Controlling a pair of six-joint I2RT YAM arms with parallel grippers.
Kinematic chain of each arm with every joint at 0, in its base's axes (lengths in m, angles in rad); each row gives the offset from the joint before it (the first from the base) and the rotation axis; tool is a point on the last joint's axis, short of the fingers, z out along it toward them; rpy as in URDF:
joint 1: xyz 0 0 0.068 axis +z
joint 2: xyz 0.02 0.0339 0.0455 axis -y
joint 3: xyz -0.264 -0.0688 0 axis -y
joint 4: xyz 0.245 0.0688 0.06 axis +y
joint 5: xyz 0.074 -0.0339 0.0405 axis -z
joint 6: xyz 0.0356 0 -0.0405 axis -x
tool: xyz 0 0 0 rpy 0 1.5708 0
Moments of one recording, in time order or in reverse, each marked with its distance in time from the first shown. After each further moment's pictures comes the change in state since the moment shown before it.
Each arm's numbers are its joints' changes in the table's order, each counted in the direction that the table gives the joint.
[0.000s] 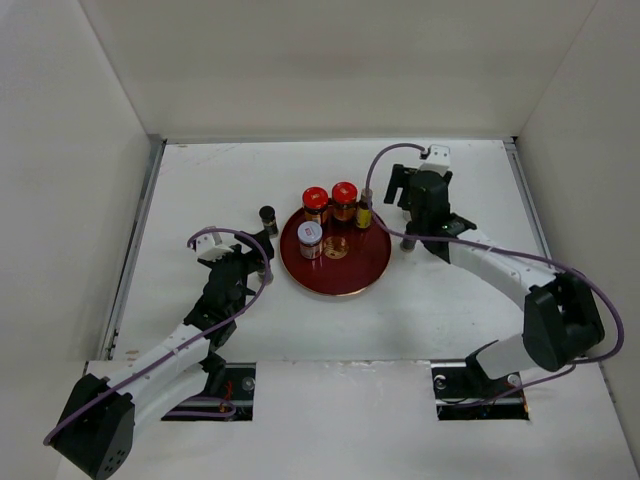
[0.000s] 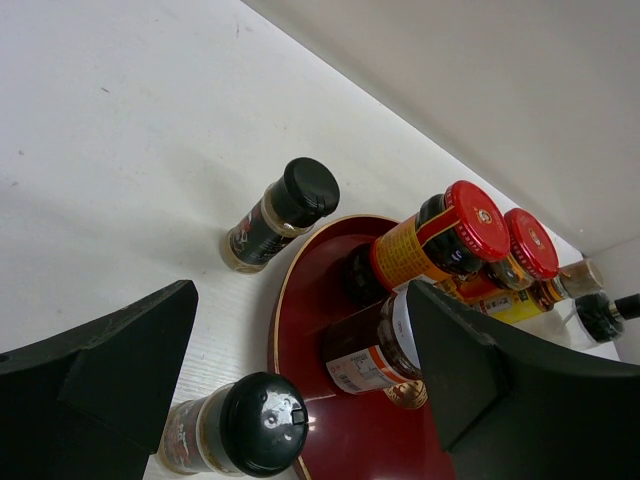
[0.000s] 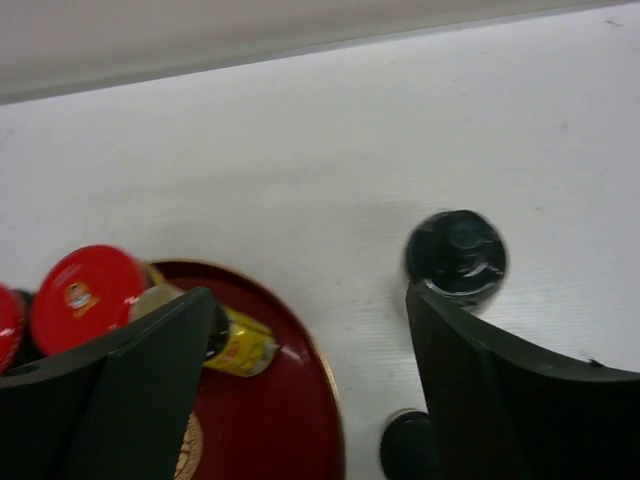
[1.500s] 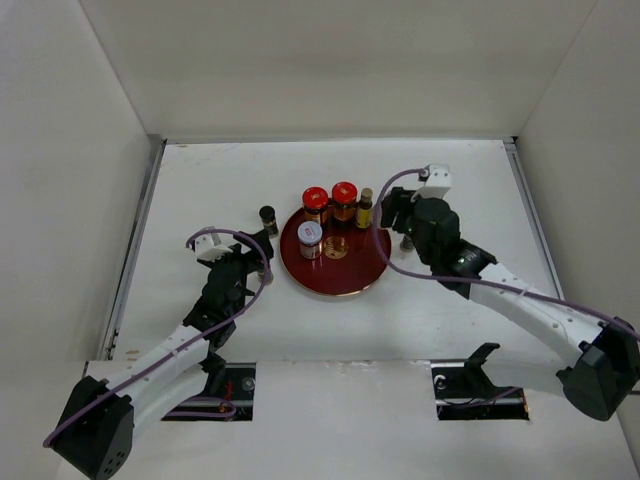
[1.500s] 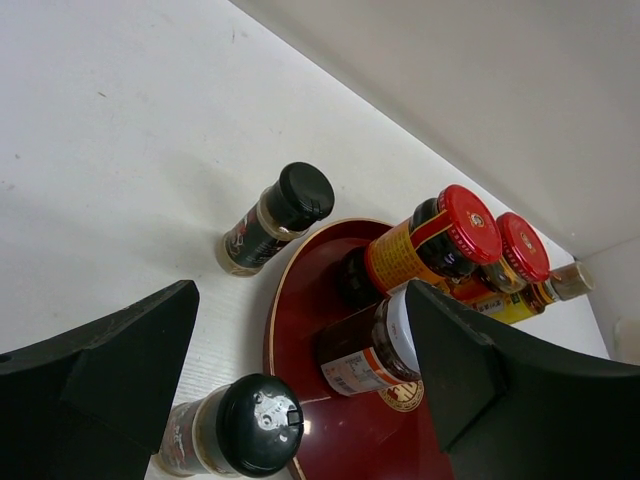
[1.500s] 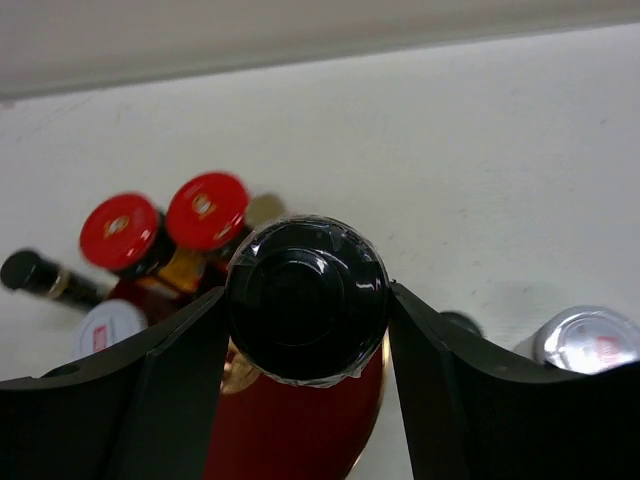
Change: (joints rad) left arm 0.000 0.014 -0.003 -0.003 0.001 0.002; right arm 0.138 0.298 -0.095 0.120 0.037 -0.027
